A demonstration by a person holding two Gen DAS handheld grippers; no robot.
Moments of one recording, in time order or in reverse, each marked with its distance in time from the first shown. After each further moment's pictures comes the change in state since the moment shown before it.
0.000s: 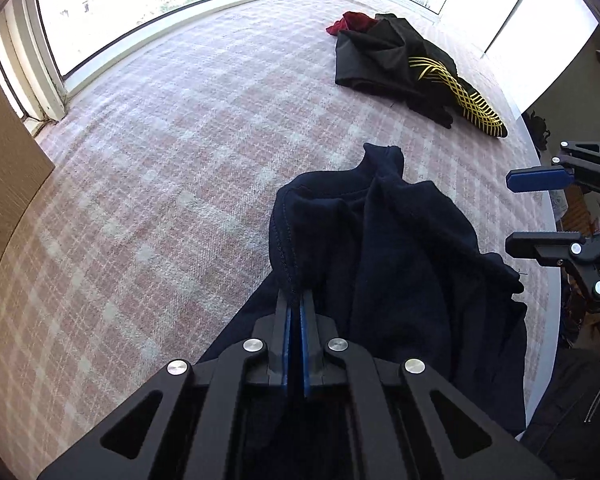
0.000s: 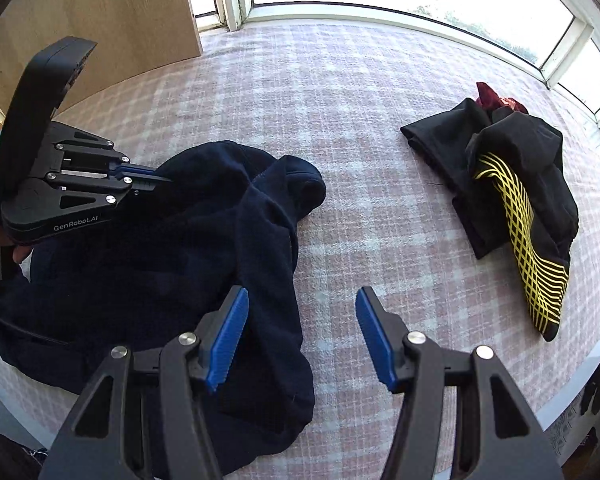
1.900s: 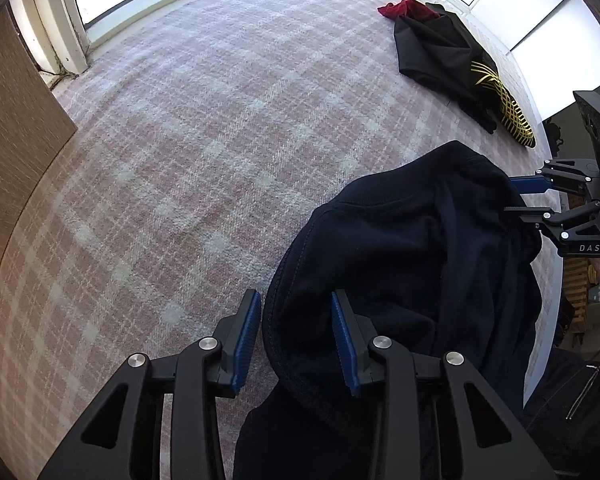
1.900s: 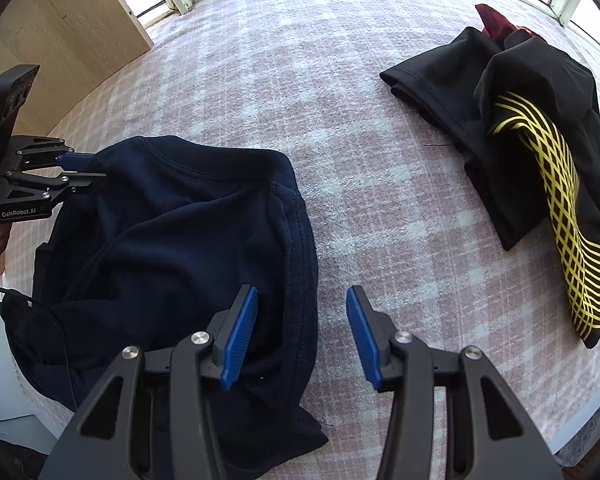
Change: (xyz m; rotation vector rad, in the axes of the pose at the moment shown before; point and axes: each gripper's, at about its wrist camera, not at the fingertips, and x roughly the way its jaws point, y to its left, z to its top) left arm 0.023 0.050 0.008 -0.040 0.174 -0.004; right arm 0.068 -0.077 0.007 0.117 0.138 0.151
